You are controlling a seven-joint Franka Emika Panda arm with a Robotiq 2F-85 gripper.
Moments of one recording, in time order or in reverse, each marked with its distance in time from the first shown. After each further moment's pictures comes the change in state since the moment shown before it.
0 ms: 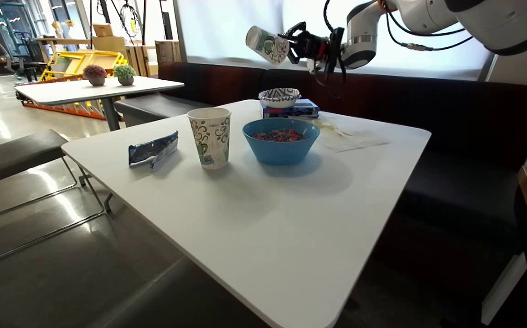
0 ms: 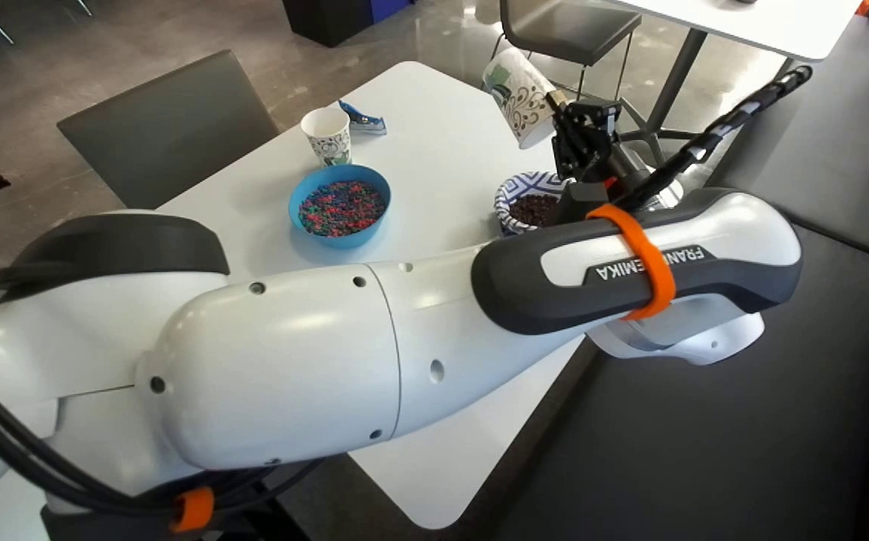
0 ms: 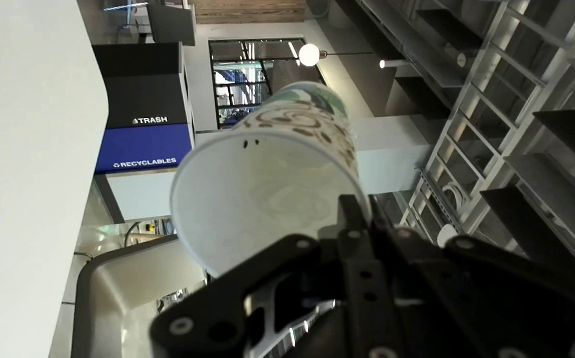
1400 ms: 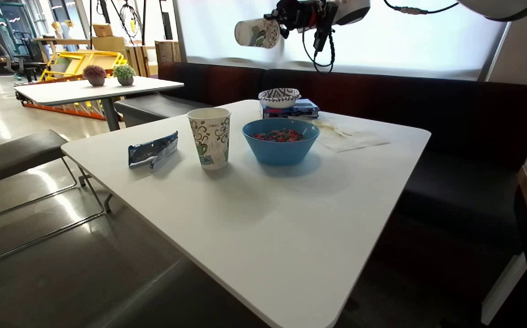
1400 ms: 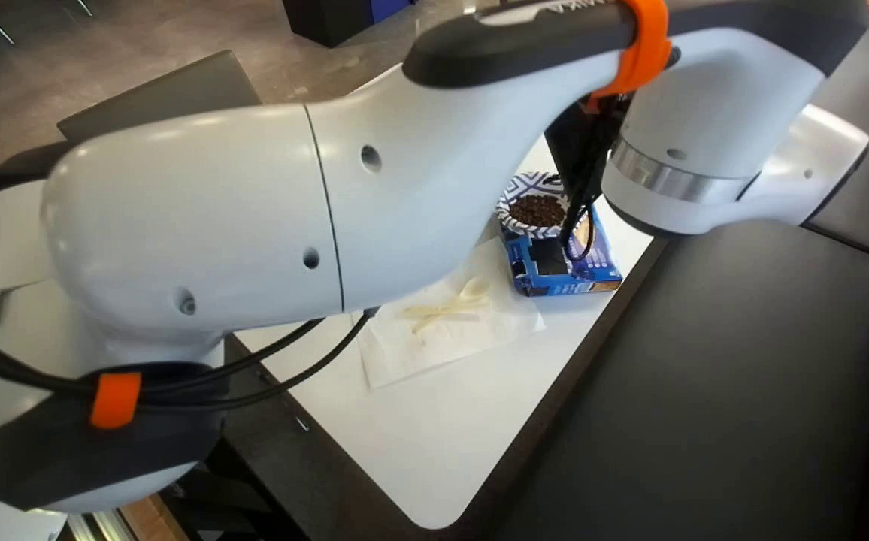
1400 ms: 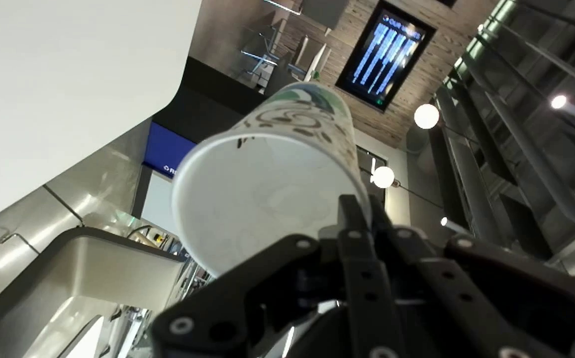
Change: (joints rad) arm 0.146 -0.160 -0.254 0.093 -0.055 -0.078 -0.354
